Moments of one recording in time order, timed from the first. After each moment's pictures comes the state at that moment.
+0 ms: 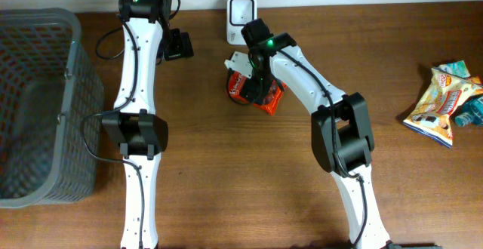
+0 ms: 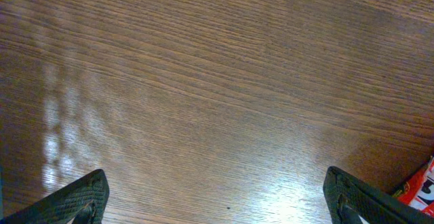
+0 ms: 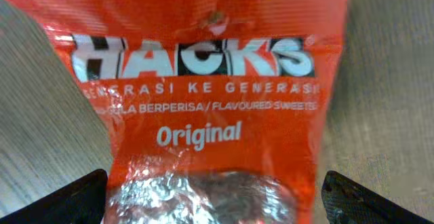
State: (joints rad) left arm -0.11 2.68 2.93 -1.66 -0.08 -0.34; right arm 0.43 2.43 2.09 -0.99 -0.06 -0.69
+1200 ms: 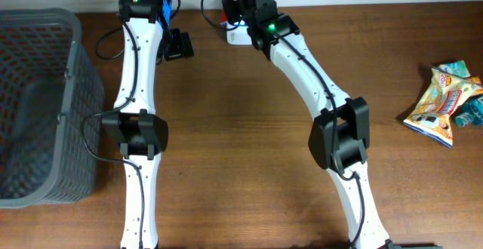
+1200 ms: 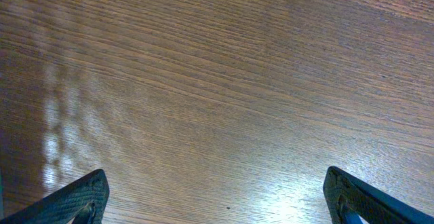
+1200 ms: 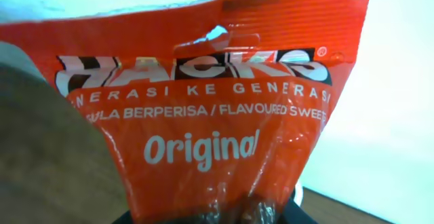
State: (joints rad) left arm -0.11 2.68 2.93 -1.66 -0.08 -0.34; right arm 0.43 2.49 2.37 -0.28 0.05 -0.03
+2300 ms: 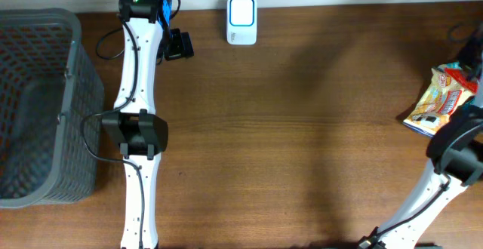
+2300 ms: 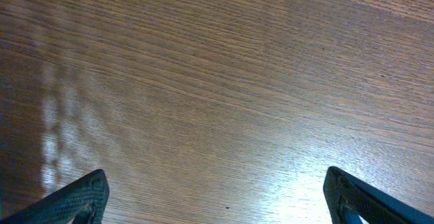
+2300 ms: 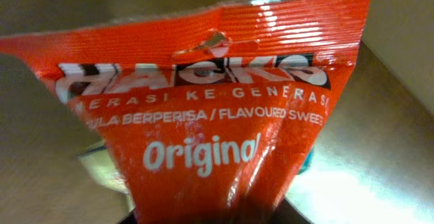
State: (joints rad) left arm -0.11 2.68 2.93 -1.66 -0.08 -0.34; right arm -0.56 2.35 2.29 -1.11 0.32 0.21
